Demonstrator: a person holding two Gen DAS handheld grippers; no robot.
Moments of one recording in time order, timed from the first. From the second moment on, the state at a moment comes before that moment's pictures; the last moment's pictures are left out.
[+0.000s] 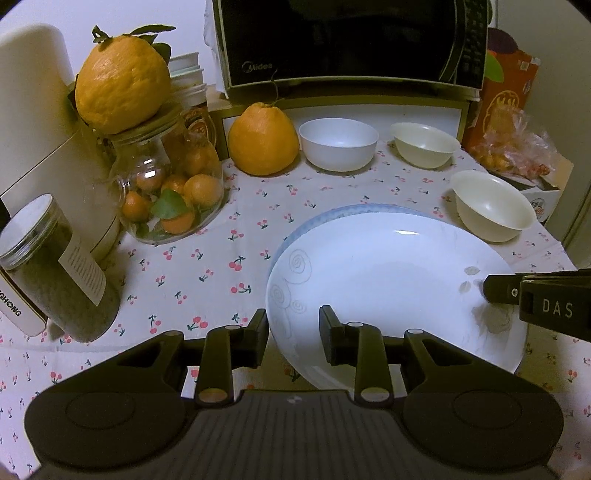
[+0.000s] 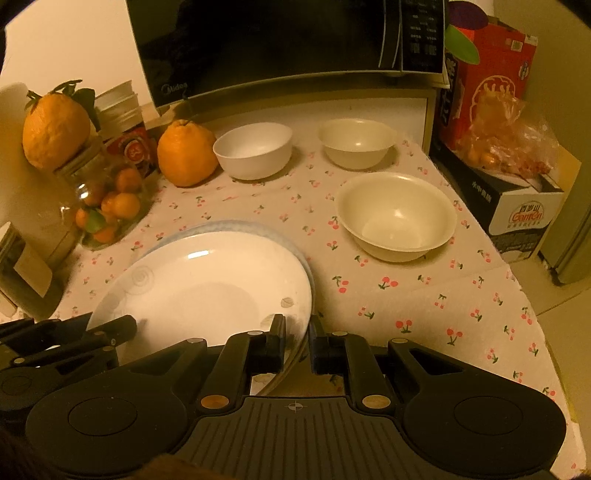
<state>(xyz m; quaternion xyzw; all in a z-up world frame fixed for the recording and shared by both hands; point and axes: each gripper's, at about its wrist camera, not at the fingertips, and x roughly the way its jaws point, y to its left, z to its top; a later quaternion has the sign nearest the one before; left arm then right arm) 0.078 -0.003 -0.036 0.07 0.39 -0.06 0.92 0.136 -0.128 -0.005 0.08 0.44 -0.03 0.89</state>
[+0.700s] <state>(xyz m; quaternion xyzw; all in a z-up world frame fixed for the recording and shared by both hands) 0.083 0.001 -0.039 0.05 0.41 -0.06 0.91 0.137 -0.125 -0.004 0.07 0.44 -0.03 0.90</state>
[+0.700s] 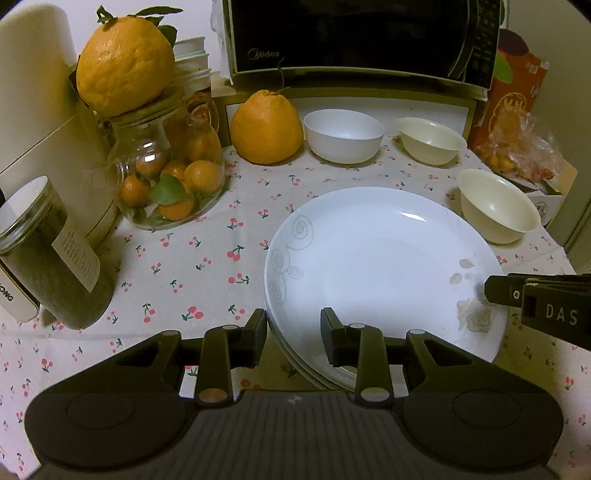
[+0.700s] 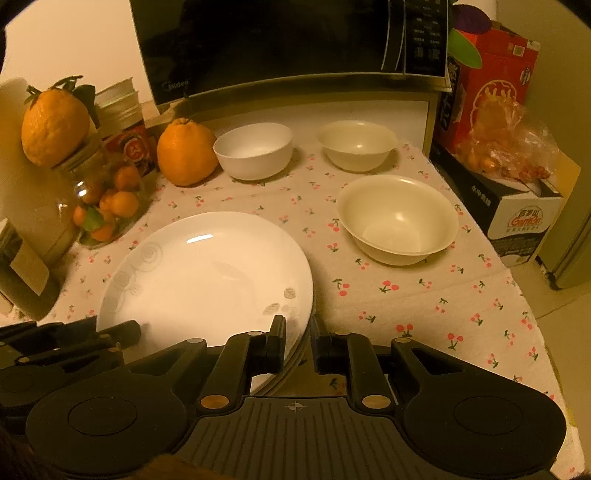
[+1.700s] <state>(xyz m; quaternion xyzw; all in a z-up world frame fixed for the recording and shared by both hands) 0.057 0.010 -0.009 0.03 0.41 -0.09 0.91 0.098 -0.164 0.028 0.15 0.44 0.03 0.89</state>
